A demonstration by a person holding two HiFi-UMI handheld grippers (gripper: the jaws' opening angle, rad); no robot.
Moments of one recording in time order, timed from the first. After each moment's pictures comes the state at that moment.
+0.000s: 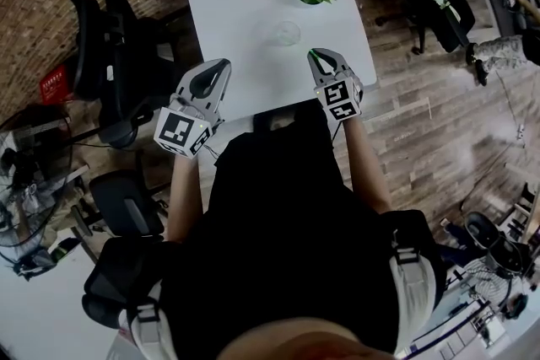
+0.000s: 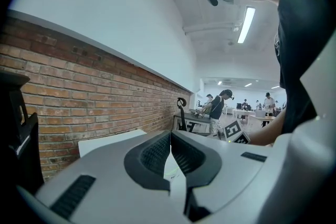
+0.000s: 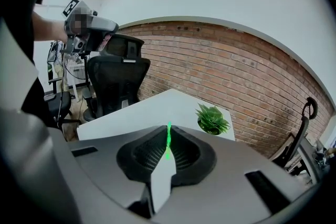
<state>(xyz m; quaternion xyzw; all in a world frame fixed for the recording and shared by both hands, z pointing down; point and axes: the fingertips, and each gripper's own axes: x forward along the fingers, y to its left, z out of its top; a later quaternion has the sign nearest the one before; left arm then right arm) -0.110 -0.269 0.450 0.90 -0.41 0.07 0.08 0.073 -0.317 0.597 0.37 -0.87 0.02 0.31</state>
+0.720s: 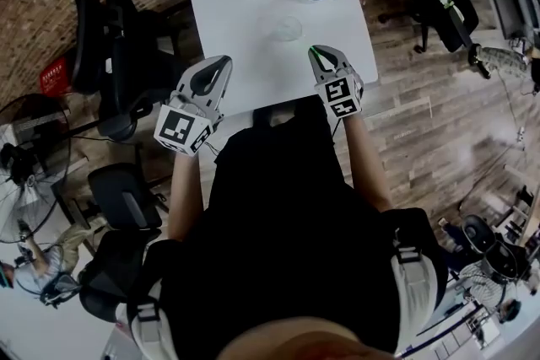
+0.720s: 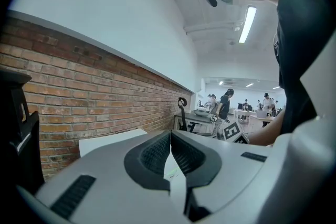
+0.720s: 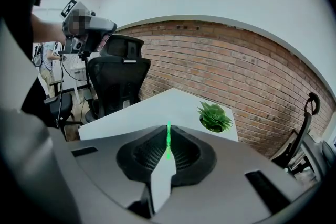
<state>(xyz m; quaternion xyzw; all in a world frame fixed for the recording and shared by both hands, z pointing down) -0.107 -0.265 0.454 0.90 -0.42 0.07 0.09 0.073 -0.315 0.607 0.37 -0.88 0.03 0.31</state>
